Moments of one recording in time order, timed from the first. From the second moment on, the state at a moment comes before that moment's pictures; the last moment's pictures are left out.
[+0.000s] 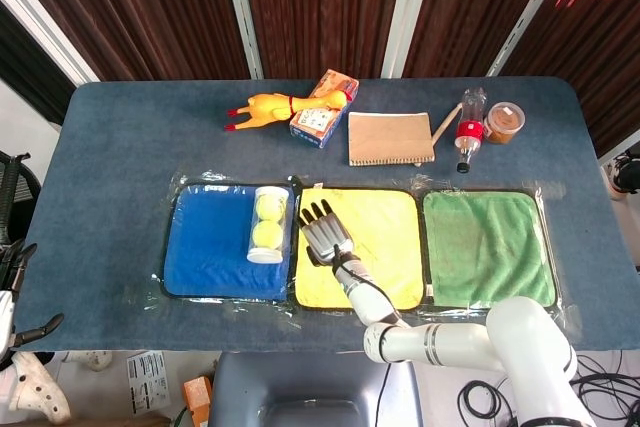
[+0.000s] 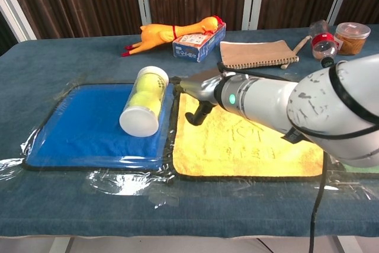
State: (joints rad) left arm -0.05 -1.06 -0.05 -1.63 1.47 1.51 -0.05; right arm 1.14 -1.83 0.21 -1.32 -0.49 0.88 -0.94
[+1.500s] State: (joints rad) left arm -0.05 -1.07 -0.05 -1.63 1.49 1.53 -0.03; right arm 1.09 -1.73 0.14 -1.45 -0.60 0.96 -0.84
